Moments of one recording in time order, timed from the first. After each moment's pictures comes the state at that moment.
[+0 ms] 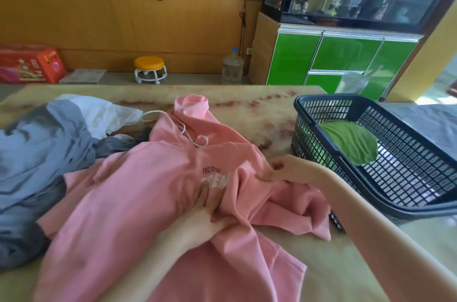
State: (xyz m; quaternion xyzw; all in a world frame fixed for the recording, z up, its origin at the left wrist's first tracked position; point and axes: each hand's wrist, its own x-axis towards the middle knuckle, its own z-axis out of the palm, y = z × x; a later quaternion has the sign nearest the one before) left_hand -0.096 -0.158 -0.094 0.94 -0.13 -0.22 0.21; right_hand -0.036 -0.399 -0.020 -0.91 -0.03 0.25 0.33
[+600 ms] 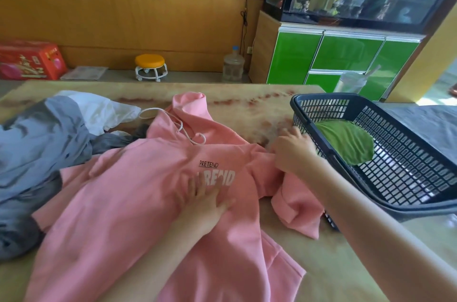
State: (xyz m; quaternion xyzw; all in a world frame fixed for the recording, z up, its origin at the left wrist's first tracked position) left_hand -0.083 -0.186 -0.095 0.96 -0.05 -0.19 0.19; right_hand -0.033 -0.375 0.010 -1.00 0.00 0.06 -0.07
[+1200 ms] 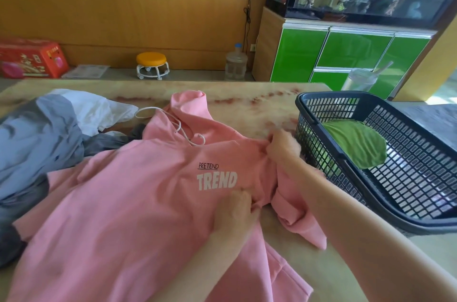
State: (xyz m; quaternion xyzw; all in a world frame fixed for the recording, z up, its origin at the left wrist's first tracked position) left_hand -0.084 -0.252 -0.094 0.96 -0.10 0.00 0.27; right_hand 0.049 -0.385 -0.060 -0.98 0.13 -0.02 0.16
